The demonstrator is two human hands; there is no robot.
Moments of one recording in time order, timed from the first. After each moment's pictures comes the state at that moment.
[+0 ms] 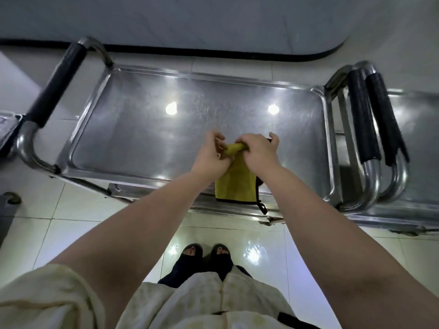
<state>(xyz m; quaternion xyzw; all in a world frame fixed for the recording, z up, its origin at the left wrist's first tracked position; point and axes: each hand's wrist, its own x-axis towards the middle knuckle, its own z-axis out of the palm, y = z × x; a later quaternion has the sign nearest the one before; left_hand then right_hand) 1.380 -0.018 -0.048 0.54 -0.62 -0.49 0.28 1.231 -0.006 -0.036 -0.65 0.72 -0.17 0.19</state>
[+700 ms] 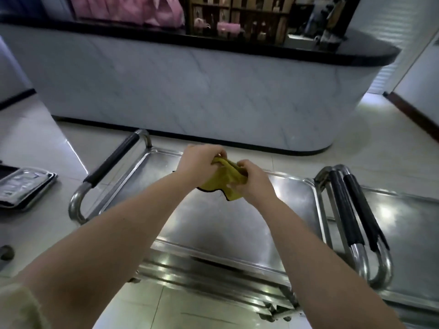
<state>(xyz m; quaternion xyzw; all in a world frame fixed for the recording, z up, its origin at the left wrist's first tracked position) 1.441 -0.075 0.147 0.51 -0.82 -0.07 0.24 1.273 -0.028 0.117 -0.63 0.65 -0.31 0.28</state>
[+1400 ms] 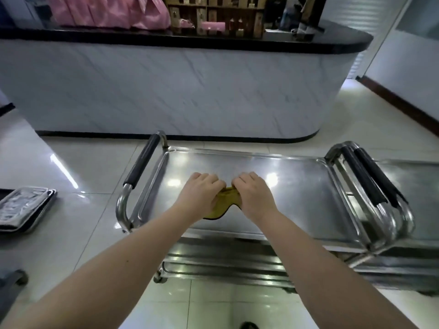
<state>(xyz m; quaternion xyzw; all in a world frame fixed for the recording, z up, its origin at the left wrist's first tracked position) 1.605 -0.015 0.085 0.35 -0.92 0.03 0.15 1.426 0.023 0.059 -0.77 0.58 -0.25 -0.10</state>
